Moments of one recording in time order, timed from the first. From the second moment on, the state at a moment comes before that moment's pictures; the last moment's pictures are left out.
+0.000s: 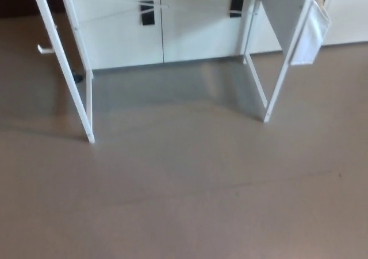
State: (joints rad) left_arm 0.16 0.39 0.33 1.30 -0.08 -0.19 -0.19; right_arm 0.20 -0.49 -0.15 1.25 -0.11 -0.19 0.04
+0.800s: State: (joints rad) left_arm 0.17 0.40 0.30 1.29 -0.08 -0.19 -0.20; right_arm 0.21 -0.48 -0.16 1.24 -0.10 -0.20 0.04
